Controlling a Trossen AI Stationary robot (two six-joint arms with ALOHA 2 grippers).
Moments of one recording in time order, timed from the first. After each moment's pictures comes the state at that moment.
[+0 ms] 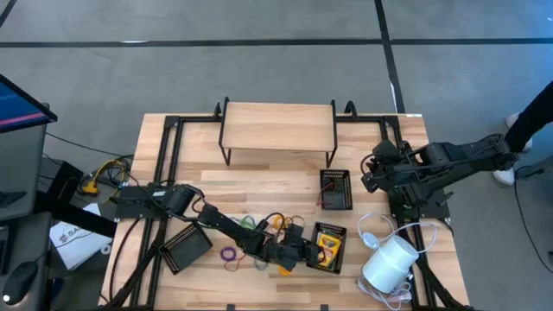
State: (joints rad) left arm -0.43 2.32 1.47 0.38 -0.54 -1.44; right arm 0.26 0.95 1.10 -1.40 0.65 0.98
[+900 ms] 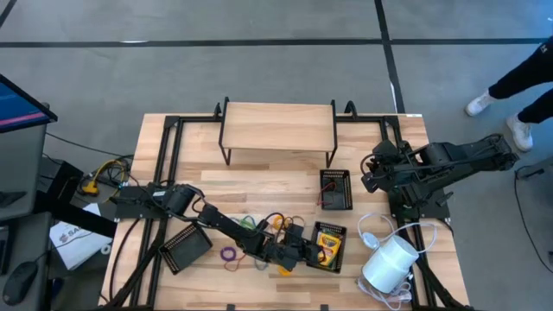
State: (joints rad) left arm -0.43 2.32 1.47 0.38 -0.55 -1.42; right arm 0.26 0.95 1.10 -1.40 0.65 0.99
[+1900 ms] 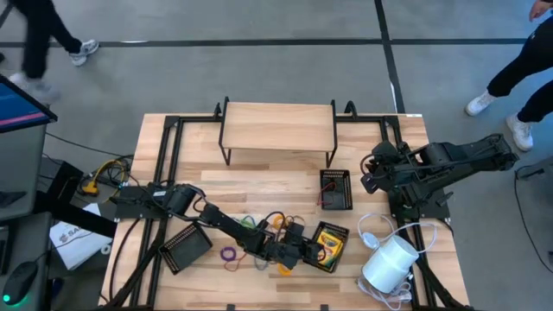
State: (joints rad) left arm -0.42 2.33 1.47 0.40 -0.55 -1.34; right arm 0.26 0.95 1.10 -1.37 0.63 0.99
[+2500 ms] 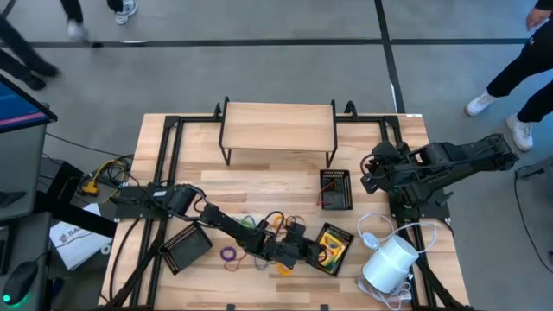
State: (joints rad) left arm -0.42 2.33 1.47 0.48 -0.55 -1.27; right arm 0.26 0.95 1.10 -1.37 0.63 0.98
